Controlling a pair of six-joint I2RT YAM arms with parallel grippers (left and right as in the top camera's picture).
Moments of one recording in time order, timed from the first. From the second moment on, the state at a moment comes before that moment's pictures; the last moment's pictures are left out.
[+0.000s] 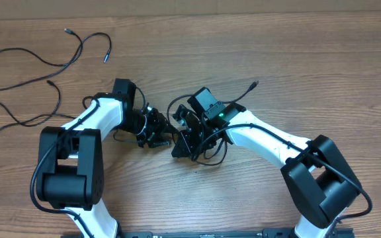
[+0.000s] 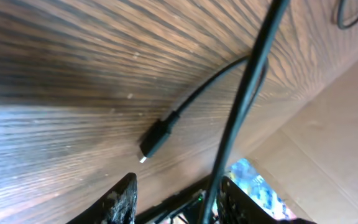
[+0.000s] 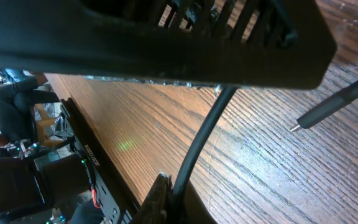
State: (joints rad) left arm -0.10 1.91 1.09 -0.77 0.84 -0.64; right arm 0.68 1.87 1.20 -0.57 -0.72 0.33
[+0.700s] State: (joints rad) left arm -0.10 1.91 1.09 -0.80 0.90 -0.61; right arm 0.68 1.87 1.20 -0.58 -0.73 0.33
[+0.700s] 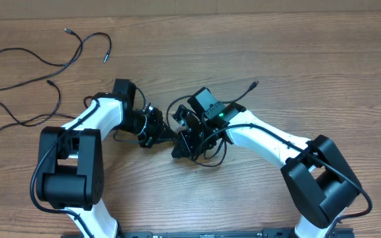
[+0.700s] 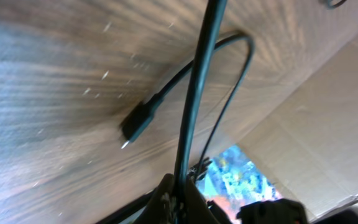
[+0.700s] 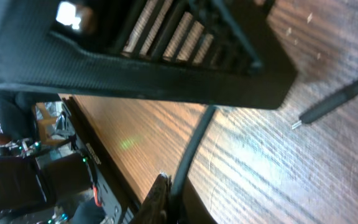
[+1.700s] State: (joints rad) left arm -0.10 1.00 1.27 -1.13 0.55 -0.54; right arm -0.02 1.84 1.60 -1.05 -0.41 0.31
